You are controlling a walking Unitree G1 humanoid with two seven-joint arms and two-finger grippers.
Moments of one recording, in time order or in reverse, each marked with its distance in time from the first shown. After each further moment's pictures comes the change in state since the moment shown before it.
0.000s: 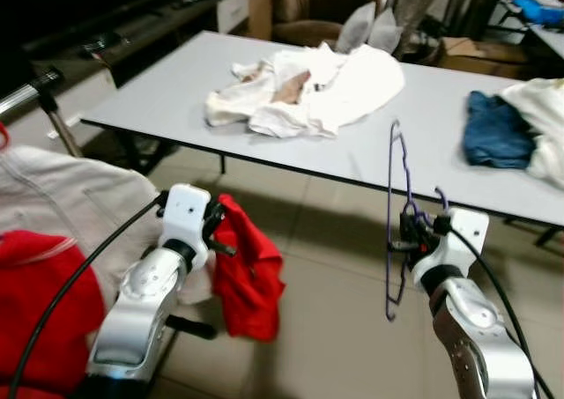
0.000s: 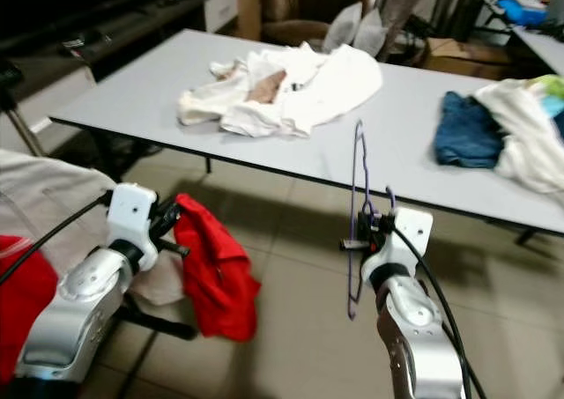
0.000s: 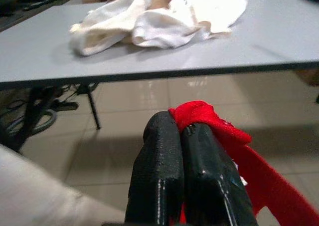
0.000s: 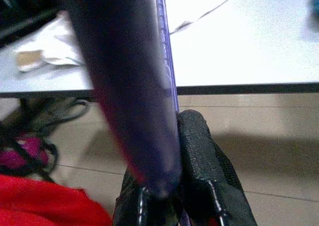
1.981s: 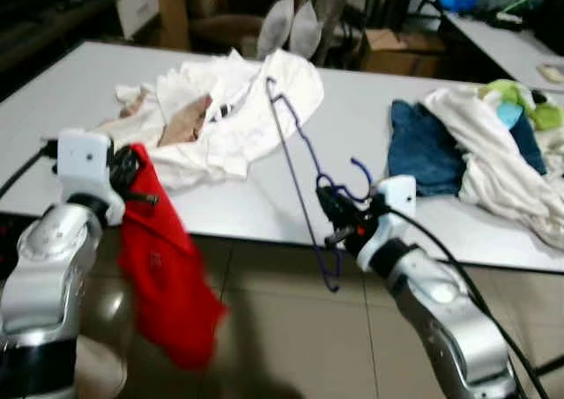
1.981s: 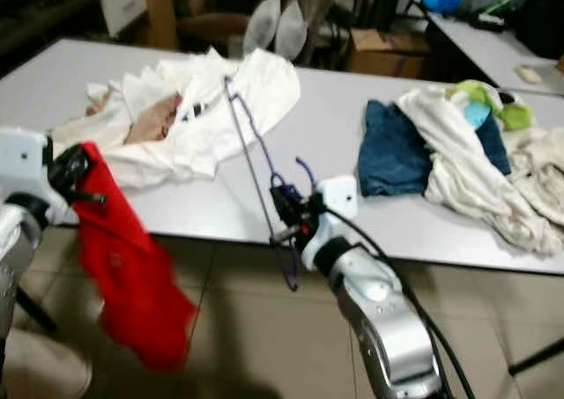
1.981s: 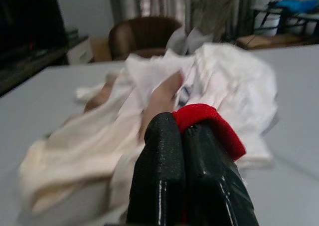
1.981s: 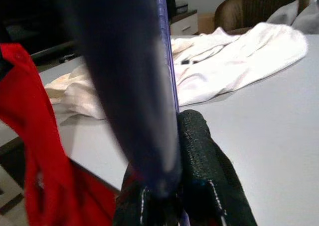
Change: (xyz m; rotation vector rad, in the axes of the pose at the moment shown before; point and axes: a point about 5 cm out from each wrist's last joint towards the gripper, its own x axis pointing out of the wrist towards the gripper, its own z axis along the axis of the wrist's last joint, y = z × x) left arm -0.015 0.087 0.067 0.041 -0.135 0.214; right arm 0.001 0.066 0.041 -0.107 -0.124 0.503
